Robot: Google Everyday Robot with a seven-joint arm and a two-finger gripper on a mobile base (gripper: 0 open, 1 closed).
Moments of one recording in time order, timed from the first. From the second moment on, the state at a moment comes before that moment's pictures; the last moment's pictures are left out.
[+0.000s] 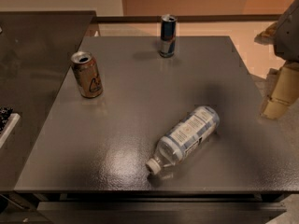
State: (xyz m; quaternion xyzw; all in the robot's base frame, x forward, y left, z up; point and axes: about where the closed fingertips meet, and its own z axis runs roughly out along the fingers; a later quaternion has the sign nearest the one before) arm 0.438 -0.217 0.976 -0.60 0.78 -0.03 0.16
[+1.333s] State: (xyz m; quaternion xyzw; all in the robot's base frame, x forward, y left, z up) arm 0.521 -0.181 0.958 -0.64 0.73 0.01 0.24
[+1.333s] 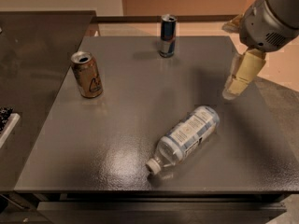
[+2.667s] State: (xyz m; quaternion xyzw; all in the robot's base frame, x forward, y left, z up) arm 0.648 -0.143 0.932 -0.58 0.70 0.15 0.38
